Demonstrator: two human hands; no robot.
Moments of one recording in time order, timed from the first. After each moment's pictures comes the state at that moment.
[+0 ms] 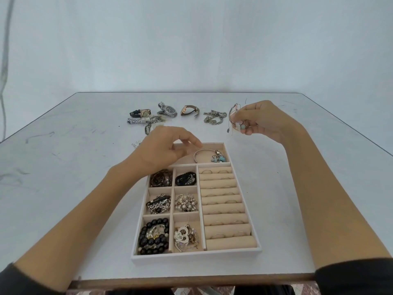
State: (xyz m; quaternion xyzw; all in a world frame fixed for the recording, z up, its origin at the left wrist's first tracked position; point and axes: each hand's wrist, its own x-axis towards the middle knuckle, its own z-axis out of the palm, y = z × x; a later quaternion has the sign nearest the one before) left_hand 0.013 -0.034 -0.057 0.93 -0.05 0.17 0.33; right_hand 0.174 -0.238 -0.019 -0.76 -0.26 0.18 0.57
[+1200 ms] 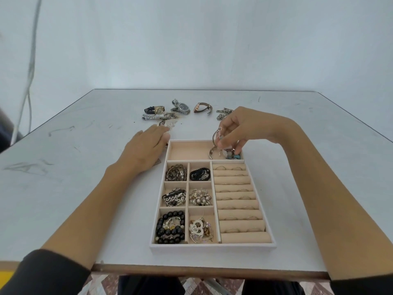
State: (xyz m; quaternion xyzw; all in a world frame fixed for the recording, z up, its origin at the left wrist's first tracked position) left_hand 0.000 0.022 -0.086 0.97 0.16 0.12 0.16; right_hand 0.129 -0.205 -0.007 -0.80 -0.44 0.27 0.31
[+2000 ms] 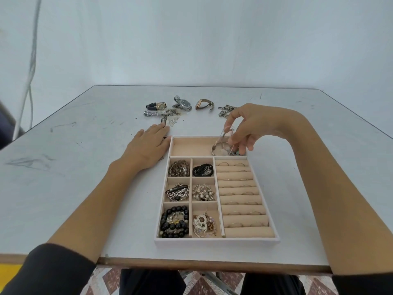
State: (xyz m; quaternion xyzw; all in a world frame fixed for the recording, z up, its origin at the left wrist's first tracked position) left_hand 0.002 0.028 -0.093 0.98 0.17 0.05 0.11; right_hand 0.122 -0.208 0.003 -0.83 -0.35 0.30 0.31
